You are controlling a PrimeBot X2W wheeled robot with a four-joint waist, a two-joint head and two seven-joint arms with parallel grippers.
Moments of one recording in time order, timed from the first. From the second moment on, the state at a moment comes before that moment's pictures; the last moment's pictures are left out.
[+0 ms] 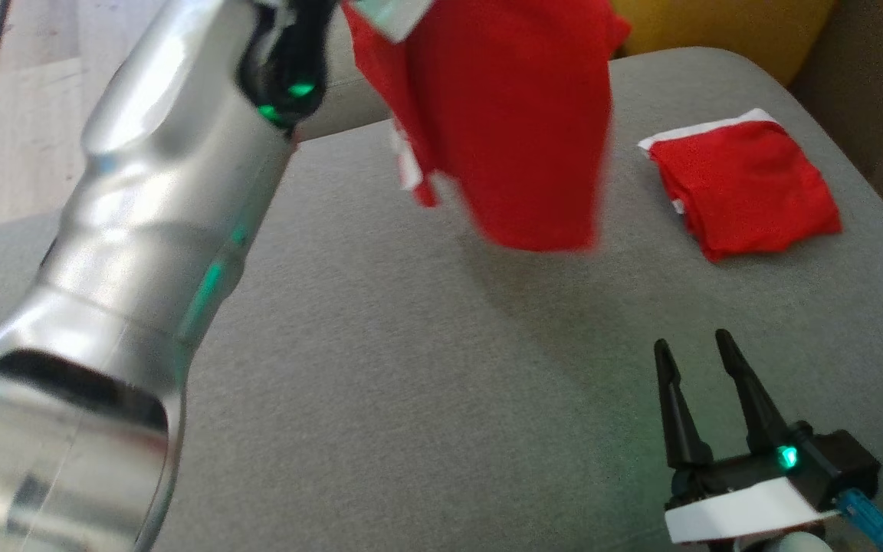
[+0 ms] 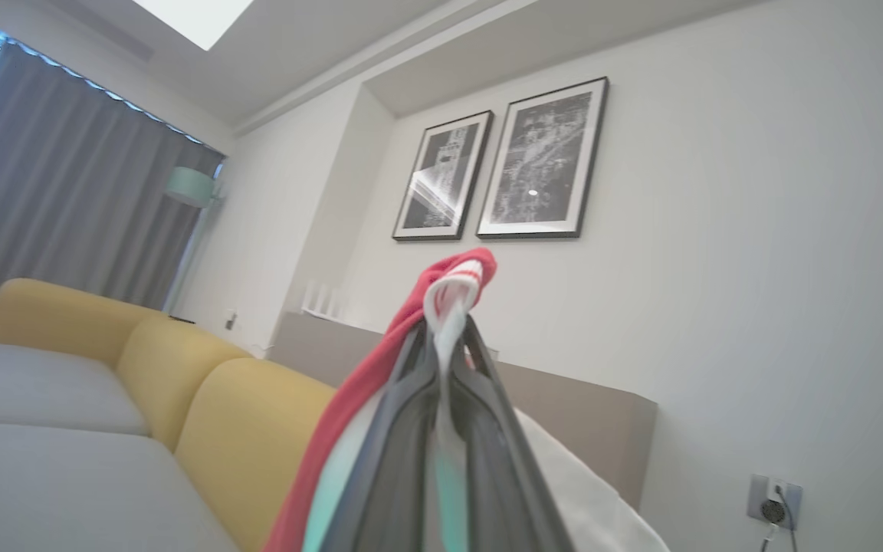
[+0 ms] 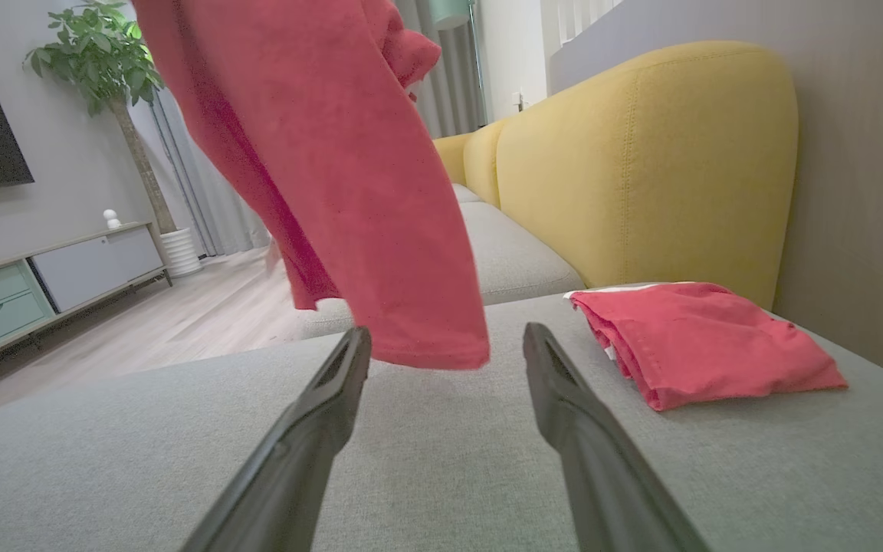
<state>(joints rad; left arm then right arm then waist) -1.25 0.07 -0.63 0.72 -1.01 -0.13 -0.26 0.12 -0.04 0.14 0.05 0.17 0.12 -0.26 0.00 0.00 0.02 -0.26</state>
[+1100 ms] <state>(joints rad) -0.02 0.15 -0.28 0.38 -0.64 -0.05 -0.26 0.18 -0.04 0.08 0.04 0.13 0.12 -0.26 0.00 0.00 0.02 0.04</state>
